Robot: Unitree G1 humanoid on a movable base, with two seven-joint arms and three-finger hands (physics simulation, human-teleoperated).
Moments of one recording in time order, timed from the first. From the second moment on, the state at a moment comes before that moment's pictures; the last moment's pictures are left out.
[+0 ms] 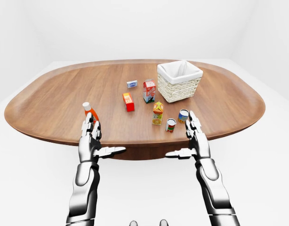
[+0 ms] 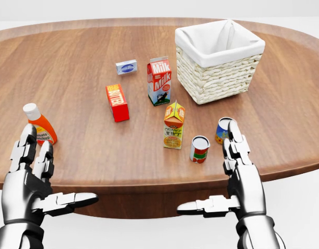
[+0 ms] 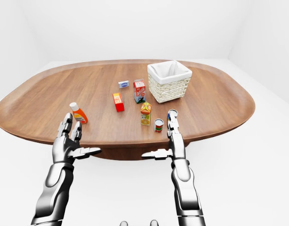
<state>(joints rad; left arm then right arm) 0.00 0.06 0.12 -0.10 -0.25 0.01 -0.01 0.00 -0.01 -0.02 -0.07 -0.01 0.01 0.04</state>
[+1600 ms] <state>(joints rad) 0.07 0.08 0.30 -0.65 -0.30 0.09 0.00 0.15 0.01 0.13 -0.54 -0.13 0.09 0.03</state>
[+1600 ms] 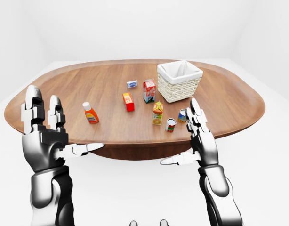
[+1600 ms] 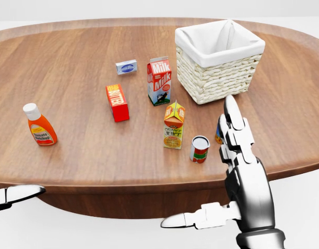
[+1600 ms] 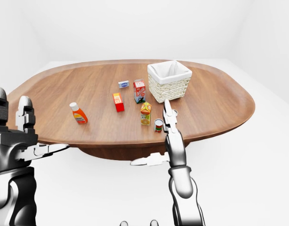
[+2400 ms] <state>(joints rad) 0.06 0.08 0.32 -0.66 -0.35 0.09 0.00 0.21 -0.01 0.19 -0.79 -0.21 0.09 0.01</state>
